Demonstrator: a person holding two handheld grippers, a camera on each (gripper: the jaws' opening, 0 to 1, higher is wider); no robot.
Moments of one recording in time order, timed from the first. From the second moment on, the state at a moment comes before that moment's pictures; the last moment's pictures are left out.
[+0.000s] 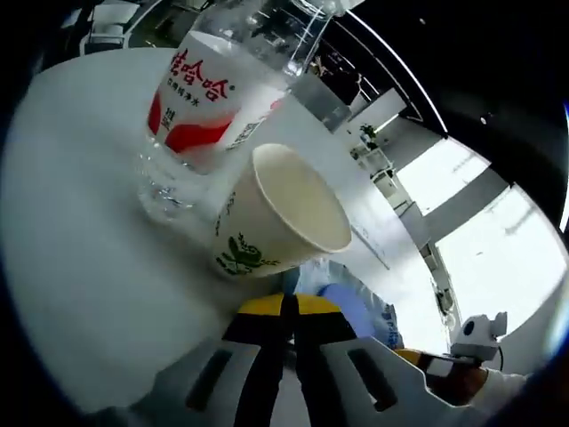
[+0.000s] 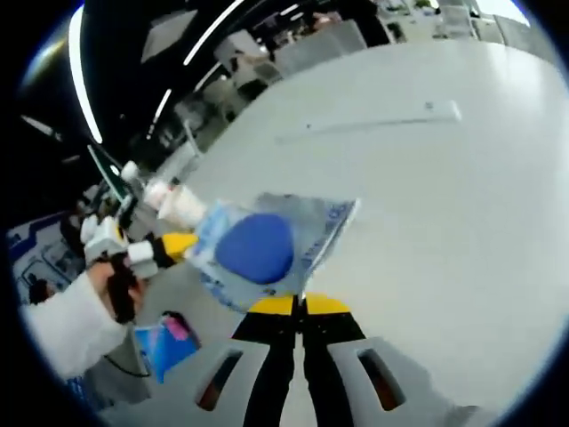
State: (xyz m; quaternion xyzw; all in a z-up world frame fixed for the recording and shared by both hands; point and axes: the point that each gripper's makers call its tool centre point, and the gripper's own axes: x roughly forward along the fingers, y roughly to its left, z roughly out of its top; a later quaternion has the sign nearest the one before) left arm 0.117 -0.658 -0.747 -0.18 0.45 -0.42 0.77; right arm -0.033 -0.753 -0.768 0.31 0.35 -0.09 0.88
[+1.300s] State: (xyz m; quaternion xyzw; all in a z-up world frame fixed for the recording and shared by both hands) left arm 0.117 -0.652 -0.767 -0.12 0.42 -0.41 0.80; right arm -0.041 -0.758 -0.767 0.35 0.29 -0.12 0.88
